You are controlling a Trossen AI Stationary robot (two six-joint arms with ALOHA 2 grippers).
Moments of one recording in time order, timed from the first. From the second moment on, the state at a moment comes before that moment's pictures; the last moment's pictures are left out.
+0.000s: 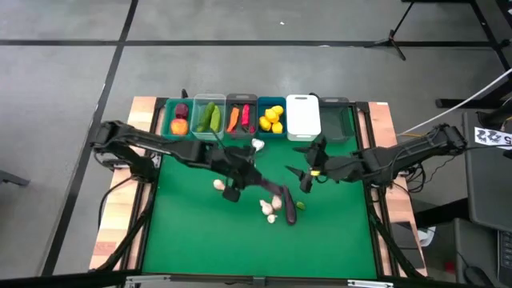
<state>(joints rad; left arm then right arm) -0.10 1.55 1.19 -0.33 -0.02 0.34 0.31 1.17 0.94 -0.24 0.62 0.23</state>
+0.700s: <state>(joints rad) 0.07 1.41 1.06 0.11 -0.05 0.24 0.36 0.94 0.94 -0.02 0.61 -0.19</state>
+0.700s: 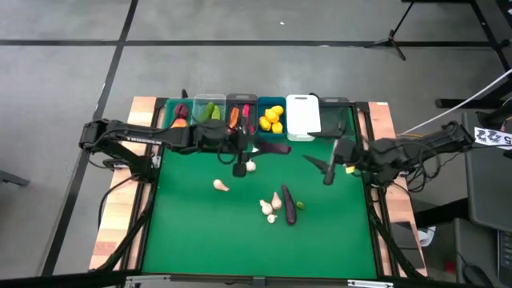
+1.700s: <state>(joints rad) -0.02 1.44 0.84 0.98 0.03 0.21 0.17 1.16 0.88 0.58 0.10 -0.29</state>
